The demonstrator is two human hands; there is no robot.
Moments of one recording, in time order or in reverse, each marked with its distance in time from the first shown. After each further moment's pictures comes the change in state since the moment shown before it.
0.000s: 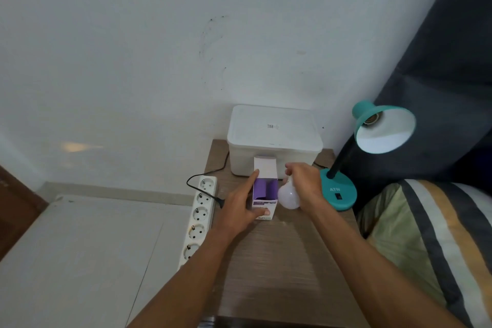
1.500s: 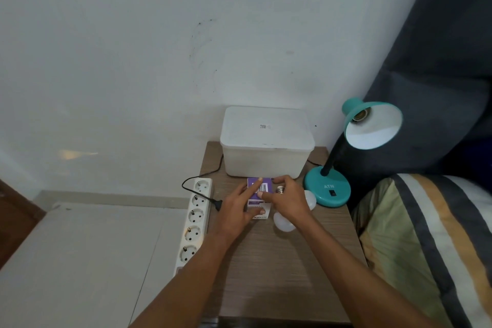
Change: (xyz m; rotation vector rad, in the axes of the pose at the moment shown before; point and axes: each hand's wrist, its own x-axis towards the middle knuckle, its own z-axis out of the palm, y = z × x) left_hand -0.006 0.000 0.008 0.146 0.030 0.204; right_hand -0.018 0.039 -0.001 -0.288 -0.210 -0.133
